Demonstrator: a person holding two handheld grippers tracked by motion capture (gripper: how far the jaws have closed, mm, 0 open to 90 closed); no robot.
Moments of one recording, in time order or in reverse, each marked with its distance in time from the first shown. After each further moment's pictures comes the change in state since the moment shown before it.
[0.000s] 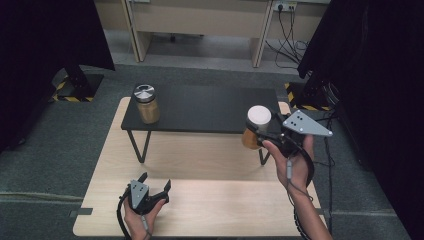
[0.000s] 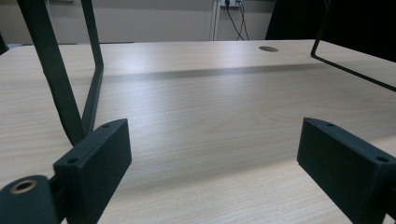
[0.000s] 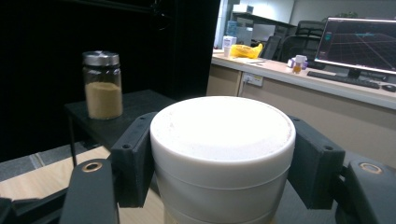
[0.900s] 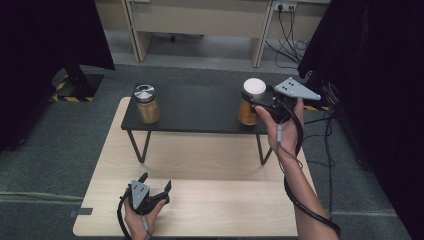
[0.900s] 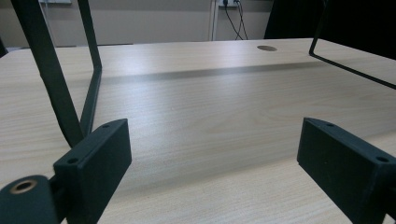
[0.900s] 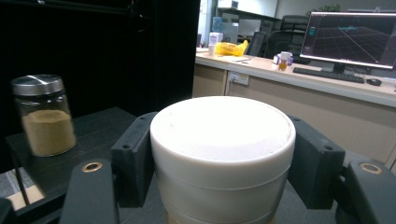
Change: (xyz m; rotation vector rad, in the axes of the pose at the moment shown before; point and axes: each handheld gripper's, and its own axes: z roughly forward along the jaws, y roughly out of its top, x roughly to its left) left arm -0.001 0.000 0.000 0.002 -0.003 0.018; right arm -0.031 0.028 0.060 0.018 -0.054 0.045
